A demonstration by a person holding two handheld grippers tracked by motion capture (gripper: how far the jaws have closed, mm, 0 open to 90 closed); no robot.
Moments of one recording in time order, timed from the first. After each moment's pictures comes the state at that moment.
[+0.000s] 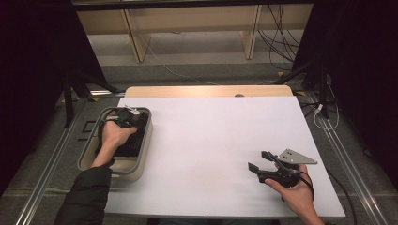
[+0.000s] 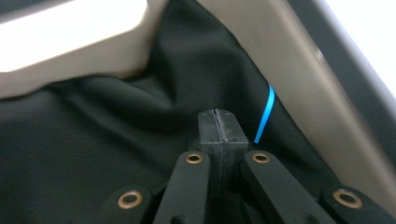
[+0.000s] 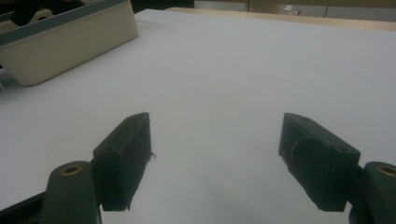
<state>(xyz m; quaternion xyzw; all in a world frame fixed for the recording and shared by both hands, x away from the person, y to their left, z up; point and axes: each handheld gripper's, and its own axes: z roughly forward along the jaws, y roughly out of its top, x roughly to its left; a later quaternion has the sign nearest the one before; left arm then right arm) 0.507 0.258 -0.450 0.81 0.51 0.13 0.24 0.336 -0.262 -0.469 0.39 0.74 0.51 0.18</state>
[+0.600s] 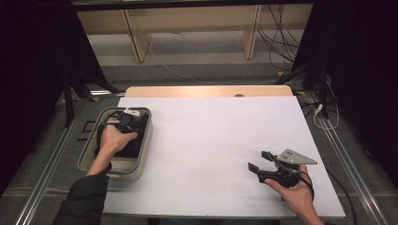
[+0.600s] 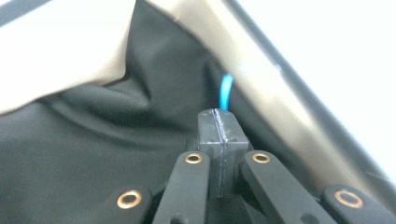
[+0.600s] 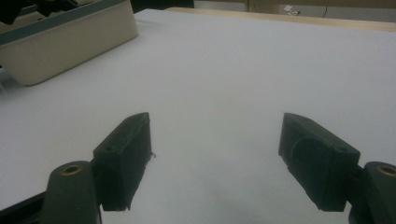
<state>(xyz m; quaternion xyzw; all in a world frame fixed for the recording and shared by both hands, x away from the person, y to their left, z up) 0.478 0.252 -0.430 0.85 0.44 0.16 0.25 0.336 -0.262 -0.469 0.39 0.74 0.51 0.18</state>
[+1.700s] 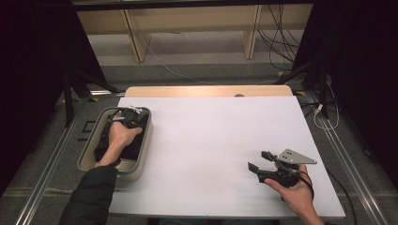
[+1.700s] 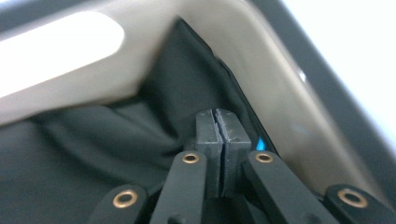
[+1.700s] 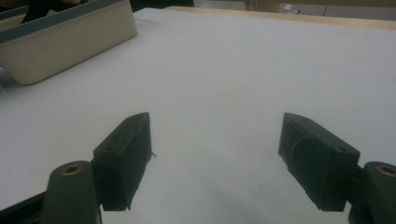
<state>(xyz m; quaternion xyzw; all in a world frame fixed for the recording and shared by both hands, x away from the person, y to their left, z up) 0.513 0.245 -0.459 0.81 0.50 0.16 0.26 0.337 -0.262 -0.471 0.39 0.74 0.51 0.18</state>
